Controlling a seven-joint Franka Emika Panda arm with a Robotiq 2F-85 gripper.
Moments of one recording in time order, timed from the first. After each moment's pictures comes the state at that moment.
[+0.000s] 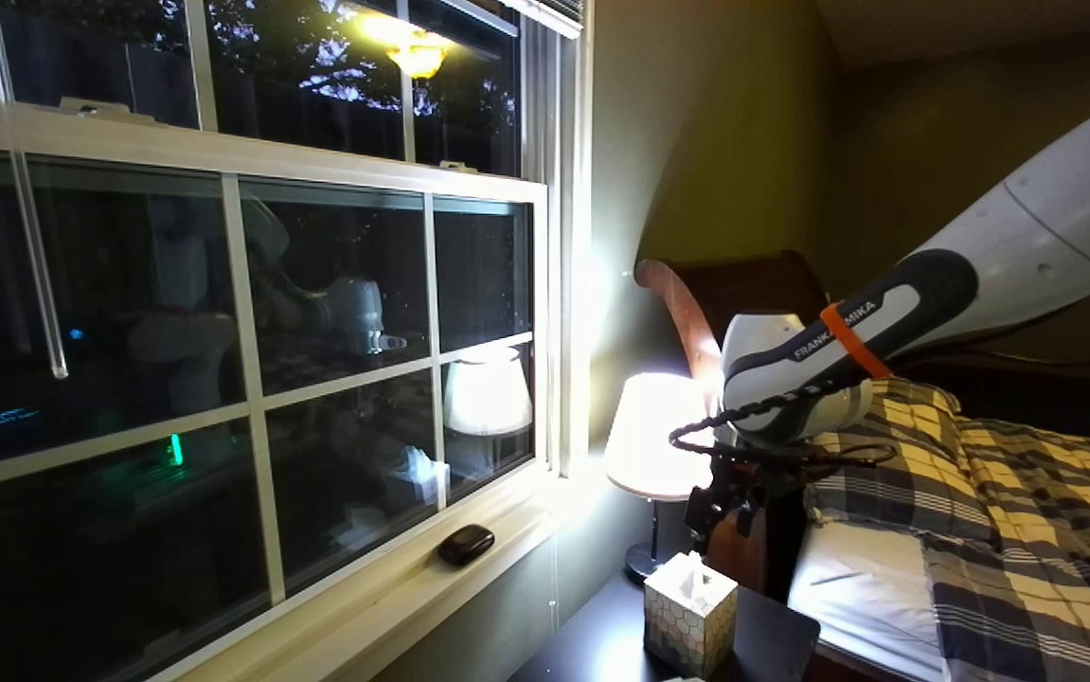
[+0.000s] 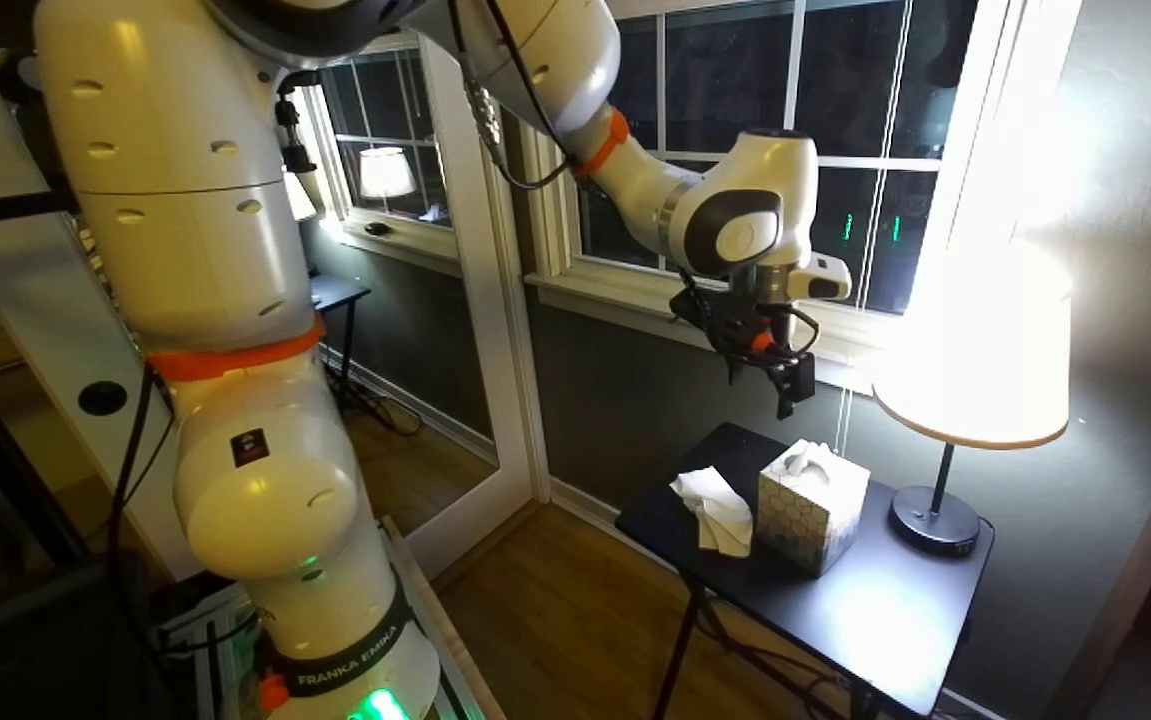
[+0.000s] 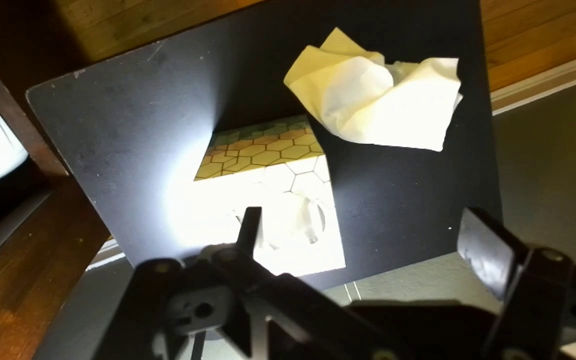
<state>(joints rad) -0.06 0.08 -0.08 -2.28 0.07 2.45 -0.05</state>
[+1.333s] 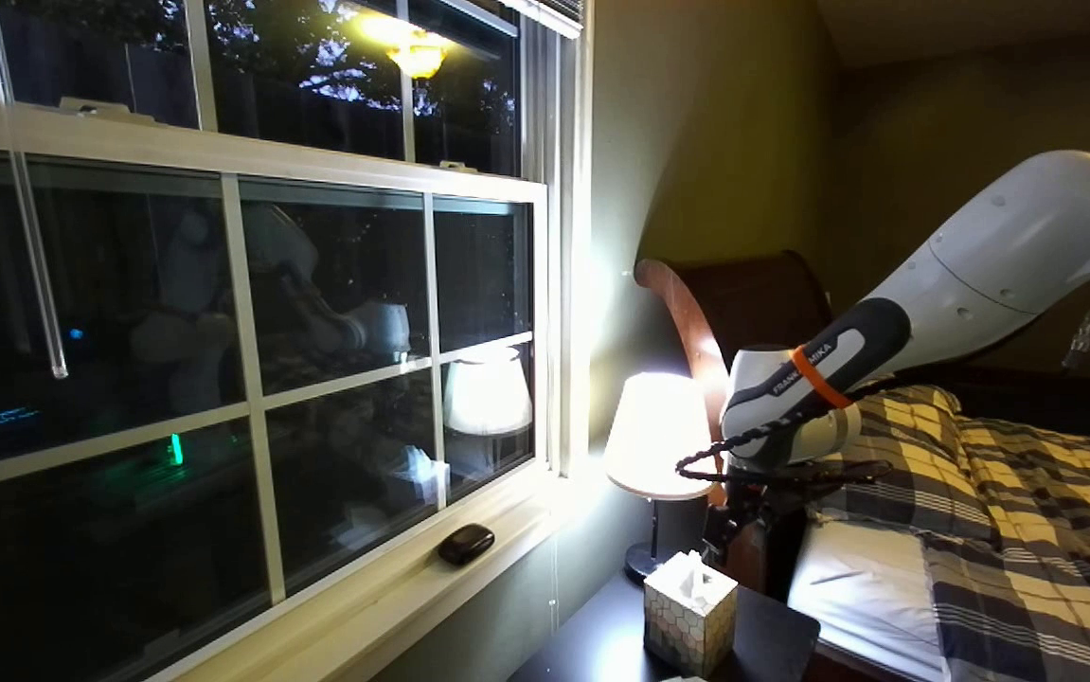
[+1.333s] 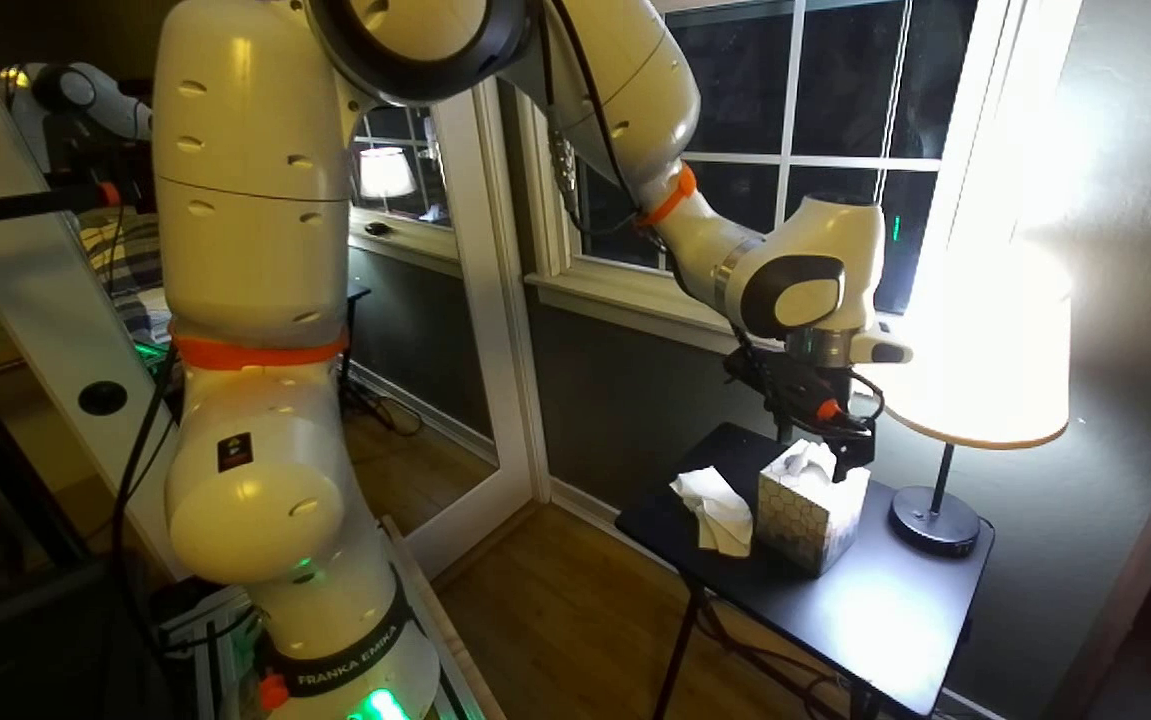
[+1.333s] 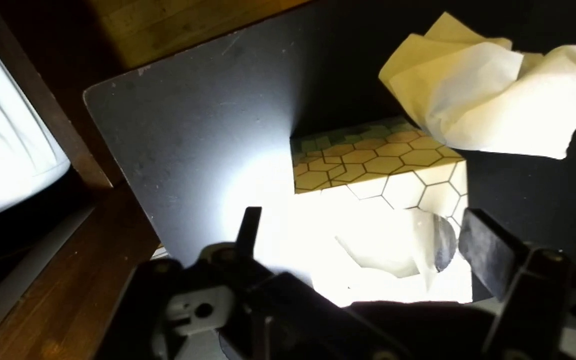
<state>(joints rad) -0.14 0.28 -0.12 -2.18 0.05 2.51 -0.15</state>
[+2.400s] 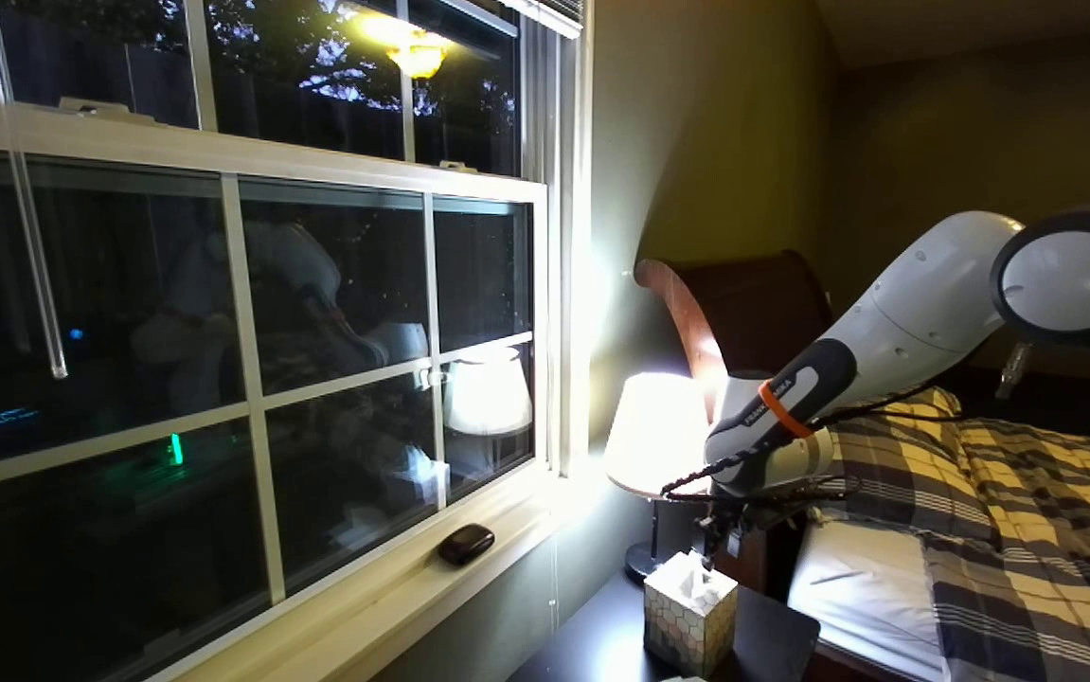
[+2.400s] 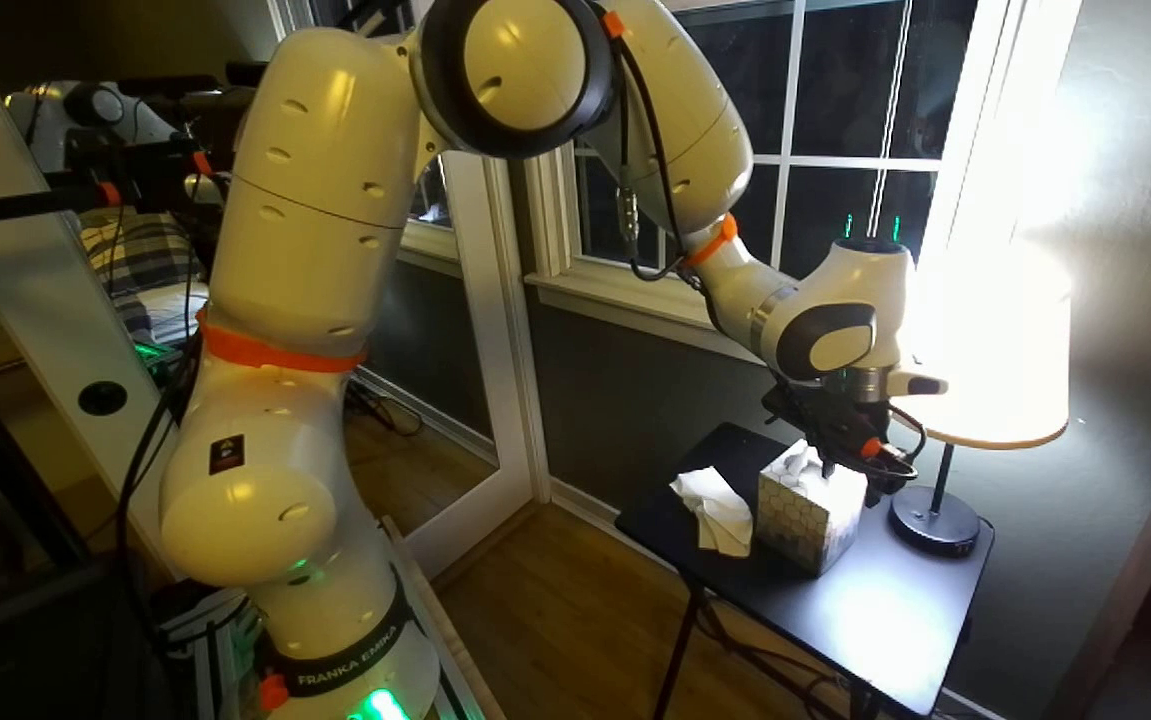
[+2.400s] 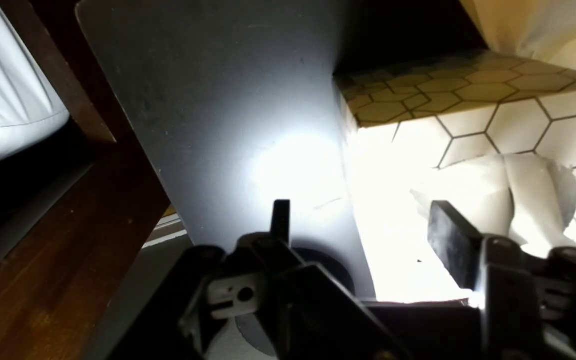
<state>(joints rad) -0.19 0.48 -0.10 -2.03 0.05 2.63 -0.20</state>
